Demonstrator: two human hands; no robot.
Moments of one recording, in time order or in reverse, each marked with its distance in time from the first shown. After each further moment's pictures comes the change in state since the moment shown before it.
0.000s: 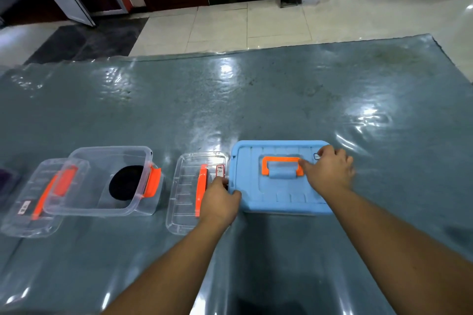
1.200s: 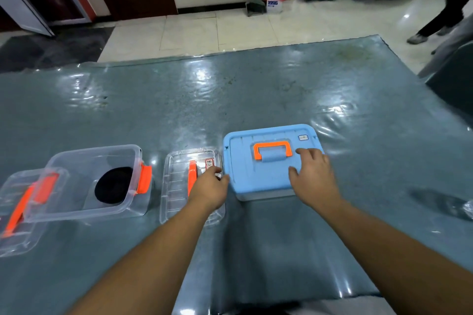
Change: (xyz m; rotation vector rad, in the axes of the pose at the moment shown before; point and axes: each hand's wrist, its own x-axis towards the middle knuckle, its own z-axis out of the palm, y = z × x) left_hand 0.005 -0.015 -0.020 0.095 -0.166 0.095; right_hand -0.096 0.013 -0.013 -0.006 0.004 -0.208
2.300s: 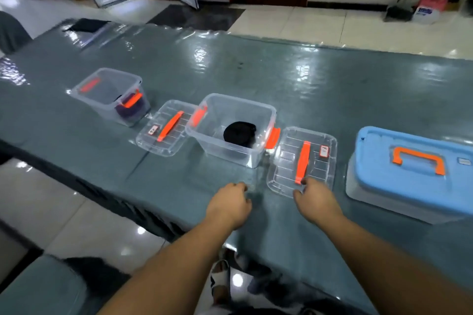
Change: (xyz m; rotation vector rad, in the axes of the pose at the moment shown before) left_hand -0.131 -0.214 -0.106 0.315 0.070 -0.149; right_hand -0.125 -0.184 0.133 0.026 -0.490 -0.253
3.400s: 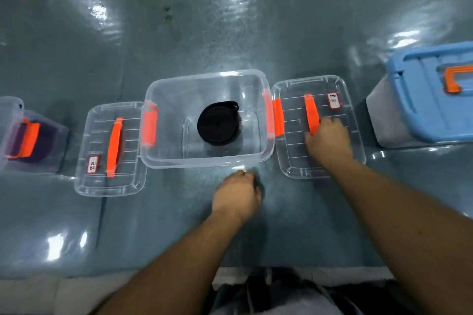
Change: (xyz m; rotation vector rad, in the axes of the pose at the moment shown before) left_hand 0.155 -0.049 0.007 0.267 -0.282 0.335; right_hand 0.152 -0.019 0.055 -0.034 0.254 0.441
